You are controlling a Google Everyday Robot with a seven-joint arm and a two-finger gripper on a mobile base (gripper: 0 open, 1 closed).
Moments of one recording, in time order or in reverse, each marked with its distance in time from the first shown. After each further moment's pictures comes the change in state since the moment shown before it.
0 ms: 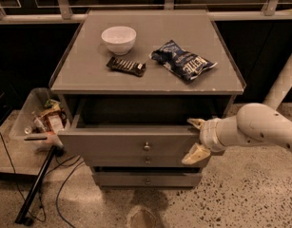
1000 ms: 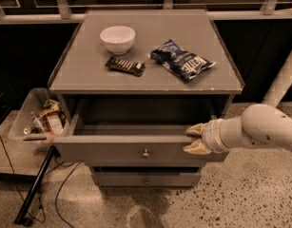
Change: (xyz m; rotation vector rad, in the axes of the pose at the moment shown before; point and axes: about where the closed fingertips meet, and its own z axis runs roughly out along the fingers) arm -0.002 0.007 -0.011 0.010 -0.006 -0.011
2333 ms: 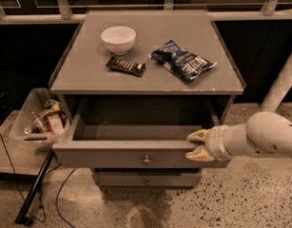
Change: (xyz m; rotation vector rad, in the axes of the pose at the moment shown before) arm 0.007 0.019 -0.011 0.004 0.004 0.020
